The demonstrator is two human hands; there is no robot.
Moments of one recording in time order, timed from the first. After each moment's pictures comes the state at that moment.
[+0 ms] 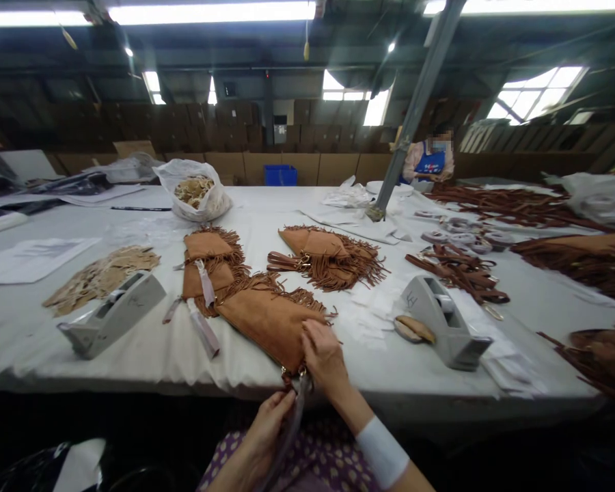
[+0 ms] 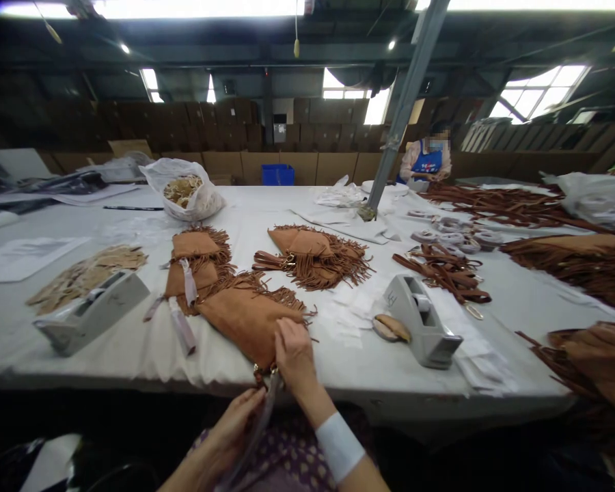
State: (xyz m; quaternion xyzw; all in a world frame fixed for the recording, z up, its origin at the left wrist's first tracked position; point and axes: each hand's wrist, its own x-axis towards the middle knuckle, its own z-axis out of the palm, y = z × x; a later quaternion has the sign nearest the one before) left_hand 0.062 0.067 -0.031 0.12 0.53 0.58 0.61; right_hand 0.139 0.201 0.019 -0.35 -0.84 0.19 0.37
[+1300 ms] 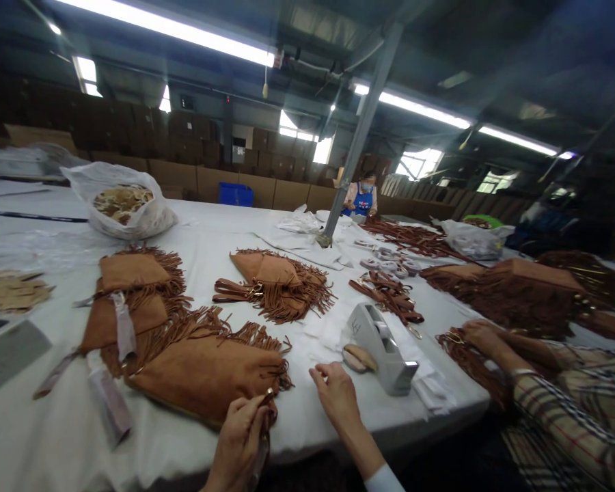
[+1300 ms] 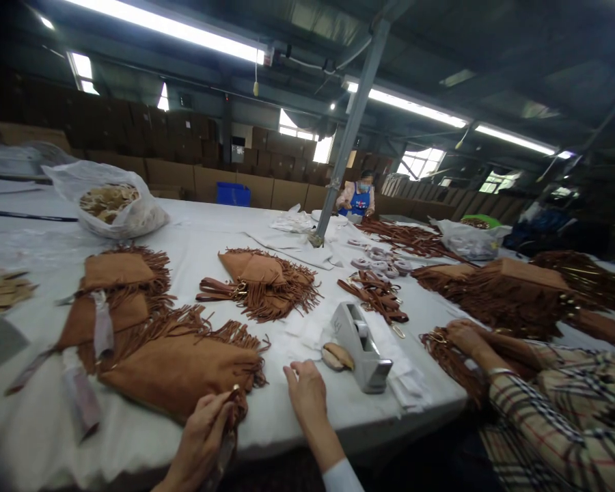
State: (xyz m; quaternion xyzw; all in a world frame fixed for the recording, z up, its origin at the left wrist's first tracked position) left_hand 0.061 0.139 -0.016 0.57 0.62 0.50 0.22; right_hand 0.247 0.262 0.023 -0.59 -0.76 0.12 0.25
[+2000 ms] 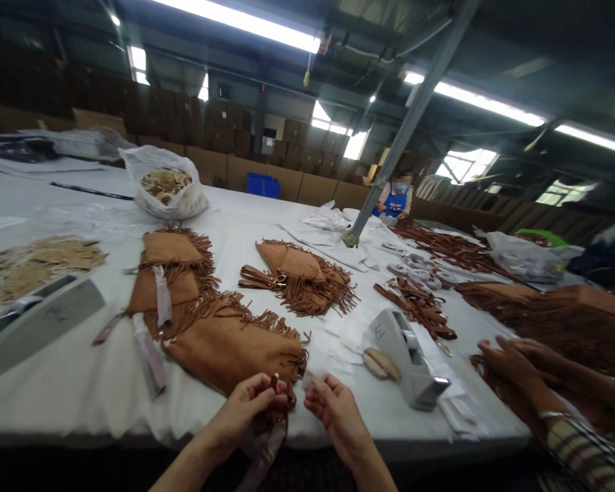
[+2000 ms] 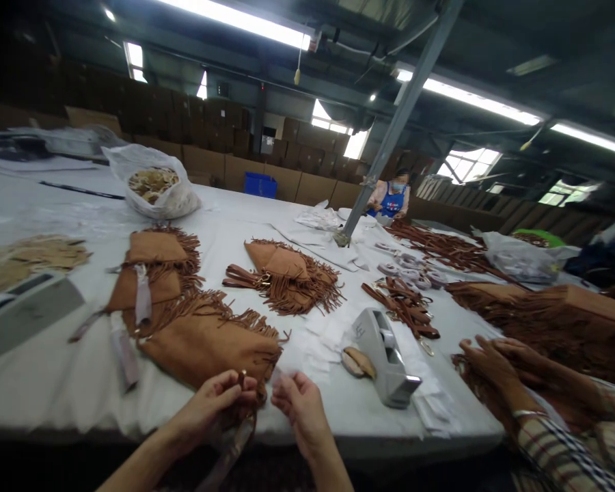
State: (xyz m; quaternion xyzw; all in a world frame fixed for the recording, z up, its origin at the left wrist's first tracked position) left_hand 0.031 0.139 0.009 0.29 0.39 0.57 0.66; right_hand 0.210 0.216 0.029 -0.44 -0.42 0.70 0.38
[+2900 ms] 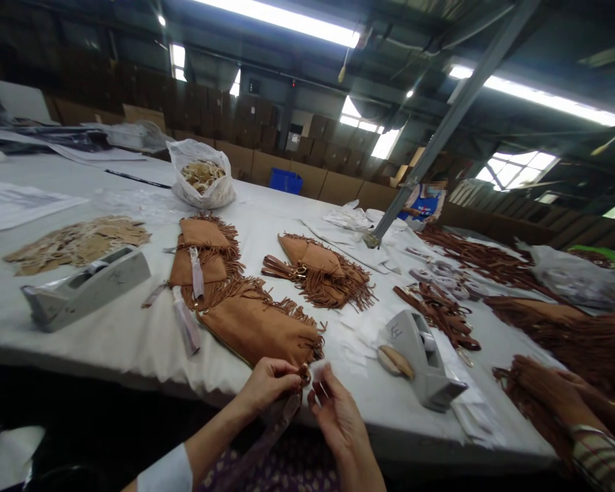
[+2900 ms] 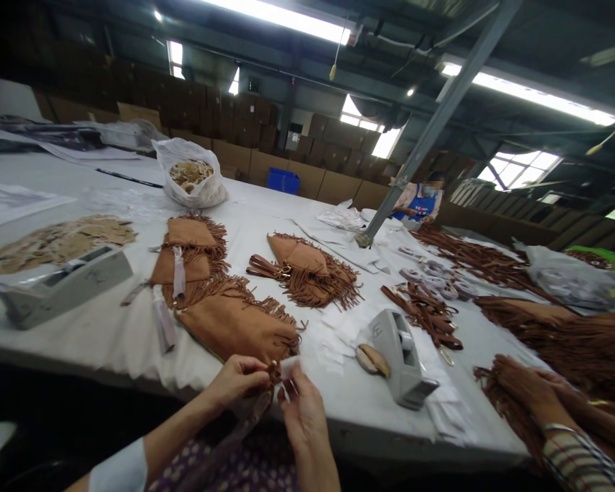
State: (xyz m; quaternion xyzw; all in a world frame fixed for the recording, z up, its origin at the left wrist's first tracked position) left_hand 0.038 0.130 0.020 0.36 0.49 0.56 0.55; right_hand 0.187 0.181 0.033 -0.46 -0.29 0.72 0.42
